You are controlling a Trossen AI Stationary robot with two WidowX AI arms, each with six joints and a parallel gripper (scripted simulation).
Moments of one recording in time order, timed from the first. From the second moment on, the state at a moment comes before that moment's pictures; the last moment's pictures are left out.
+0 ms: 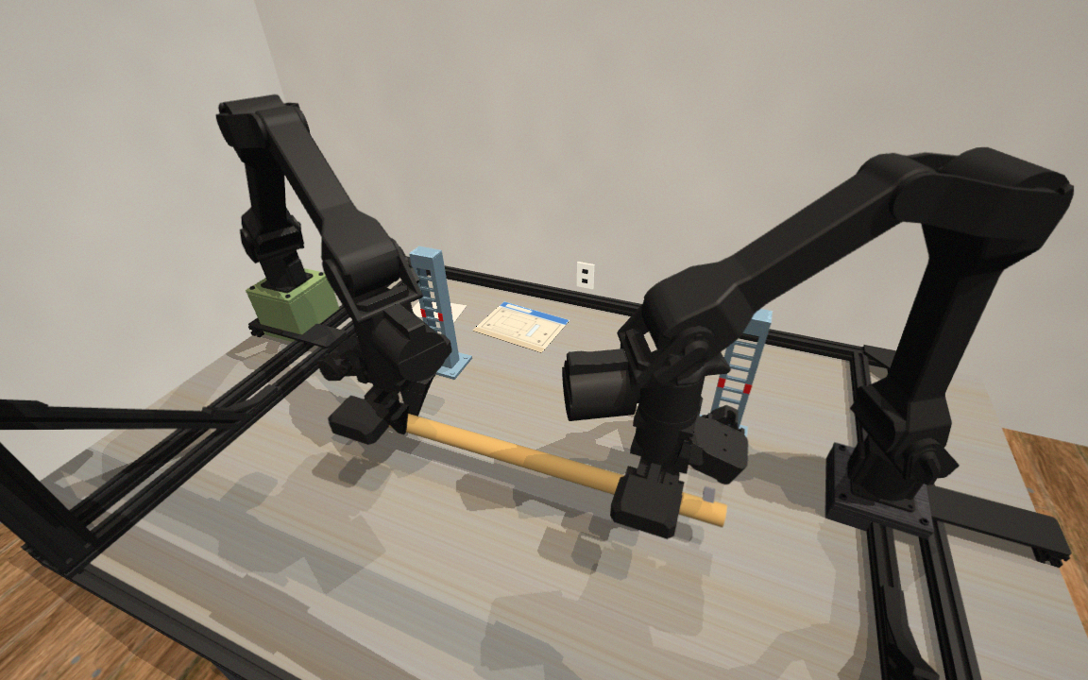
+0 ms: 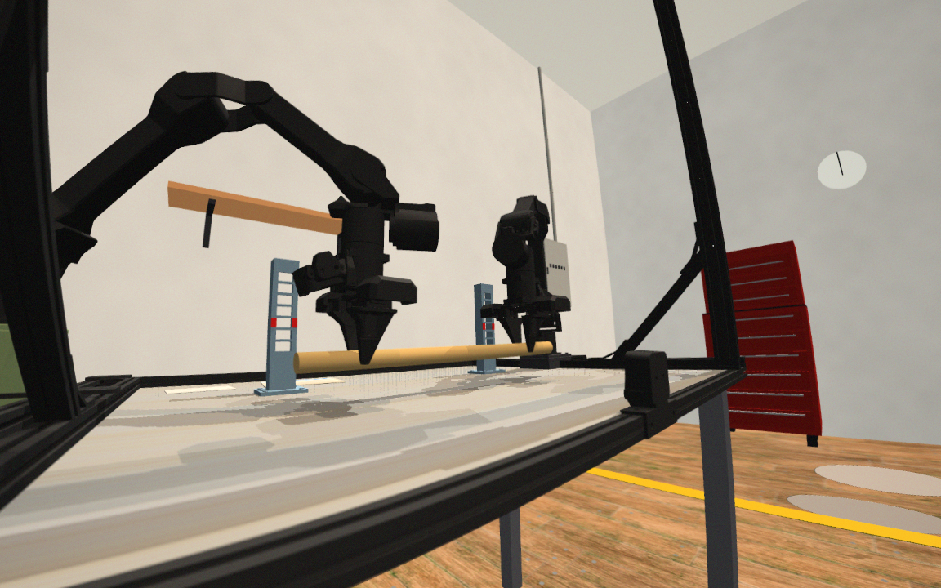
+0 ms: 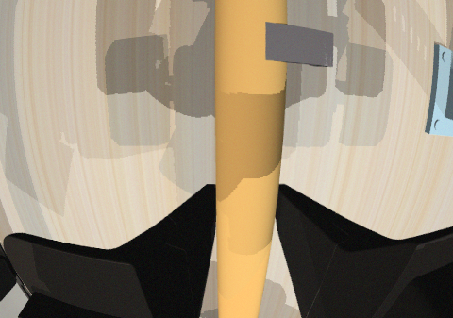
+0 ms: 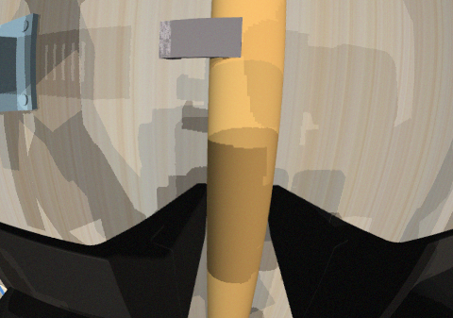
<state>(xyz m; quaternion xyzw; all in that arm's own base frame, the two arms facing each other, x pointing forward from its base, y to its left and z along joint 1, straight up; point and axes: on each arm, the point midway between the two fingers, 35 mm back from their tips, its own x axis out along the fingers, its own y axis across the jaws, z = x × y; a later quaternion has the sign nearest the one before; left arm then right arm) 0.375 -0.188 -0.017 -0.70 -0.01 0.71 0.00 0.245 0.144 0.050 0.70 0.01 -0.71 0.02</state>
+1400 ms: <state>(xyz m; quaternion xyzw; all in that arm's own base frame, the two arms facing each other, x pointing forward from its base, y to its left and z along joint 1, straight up) 0.379 -0.179 -0.023 -0.71 -0.08 0.69 0.08 0.241 0.143 0.053 0.69 -0.07 -0.71 0.09</state>
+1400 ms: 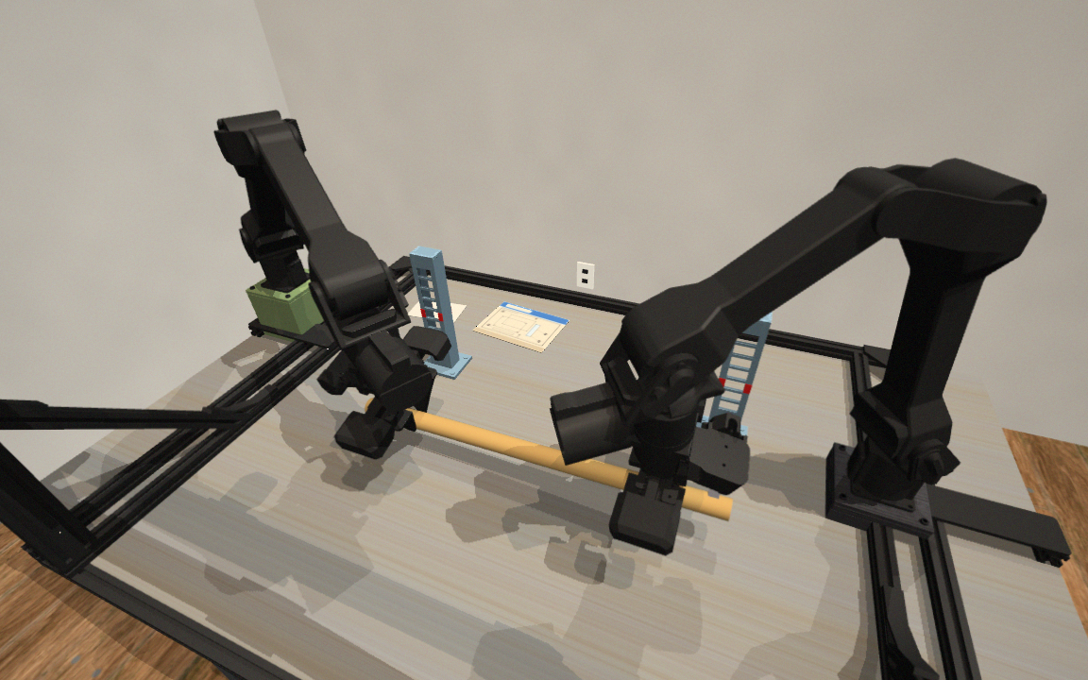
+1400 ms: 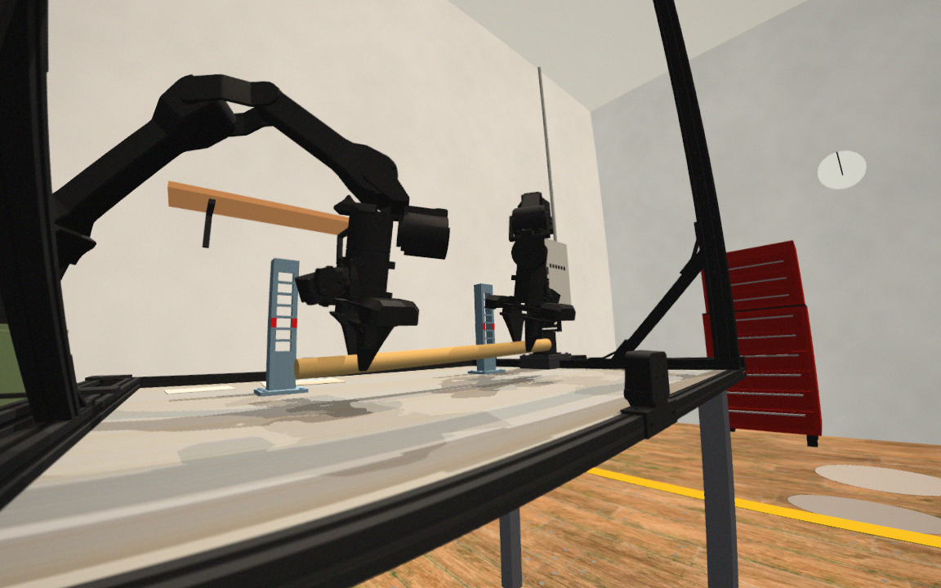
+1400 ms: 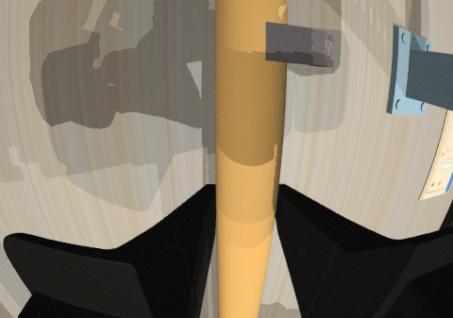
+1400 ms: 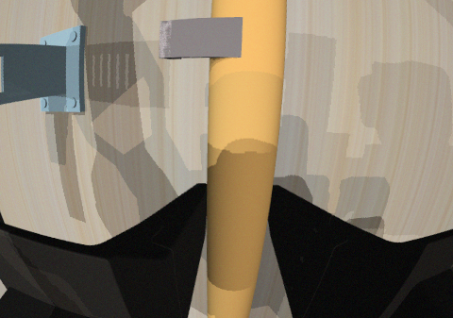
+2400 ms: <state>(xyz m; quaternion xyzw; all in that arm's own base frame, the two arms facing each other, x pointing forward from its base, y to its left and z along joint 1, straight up) 0.378 -0.179 -0.047 -0.74 -0.08 0.67 0.08 0.243 0.142 0.052 0.66 -0.06 -0.74 0.09</state>
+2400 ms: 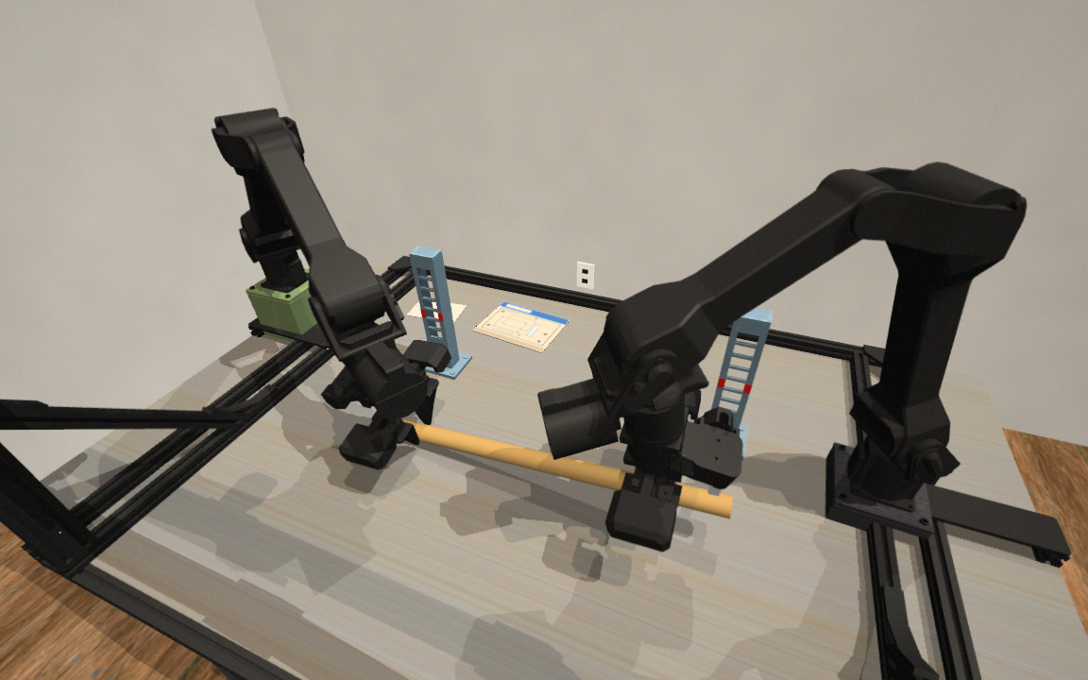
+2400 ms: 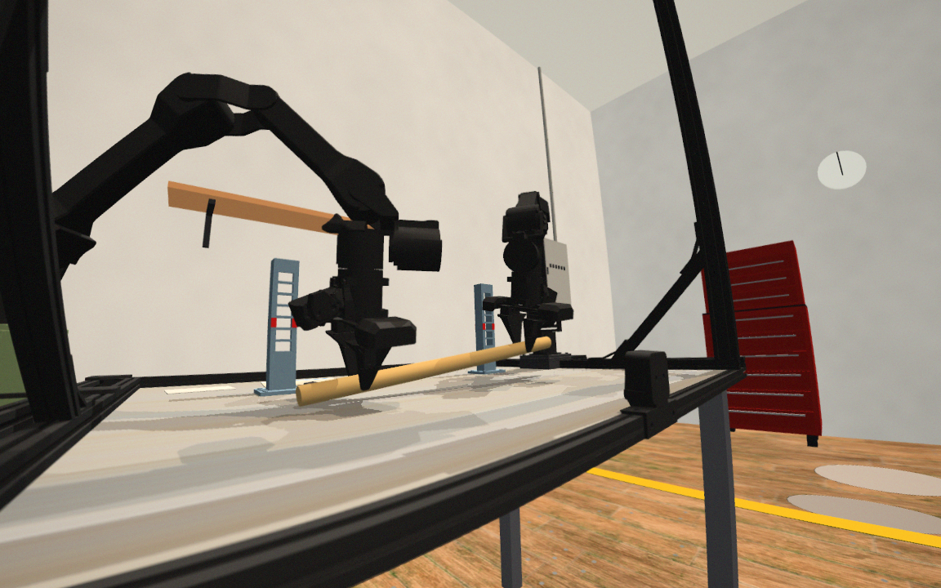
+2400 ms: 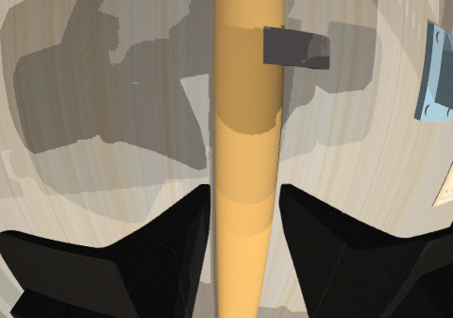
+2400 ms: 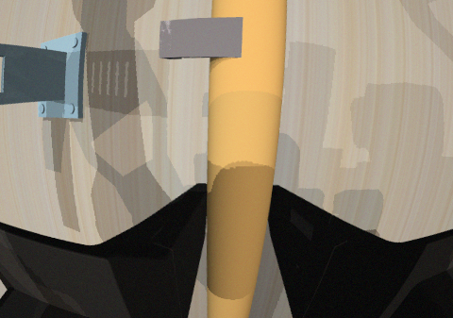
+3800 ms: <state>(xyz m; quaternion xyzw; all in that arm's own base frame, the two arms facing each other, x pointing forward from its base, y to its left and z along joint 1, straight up) 0.373 -0.190 0.002 -0.74 -0.08 0.67 0.08 0.243 0.142 0.052 0.66 -0.06 -0.74 0.09</state>
